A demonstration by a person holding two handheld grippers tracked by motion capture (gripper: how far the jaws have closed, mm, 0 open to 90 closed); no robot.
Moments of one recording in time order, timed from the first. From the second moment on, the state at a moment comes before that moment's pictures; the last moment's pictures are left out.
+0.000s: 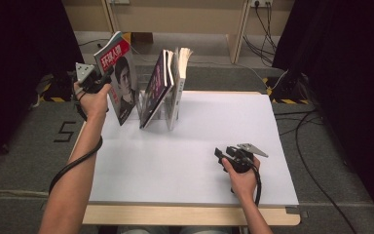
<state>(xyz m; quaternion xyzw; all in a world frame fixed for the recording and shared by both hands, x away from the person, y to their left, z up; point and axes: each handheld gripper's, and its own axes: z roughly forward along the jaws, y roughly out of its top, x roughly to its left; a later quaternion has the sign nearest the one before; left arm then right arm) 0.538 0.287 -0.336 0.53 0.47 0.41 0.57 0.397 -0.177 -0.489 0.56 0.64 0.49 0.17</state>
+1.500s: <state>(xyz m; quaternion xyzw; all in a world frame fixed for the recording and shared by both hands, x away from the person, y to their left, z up) 0.536 0.297 -0.354 0.53 0.52 0.37 0.56 0.397 -0.176 -0.490 0.56 0.65 0.49 0.15</state>
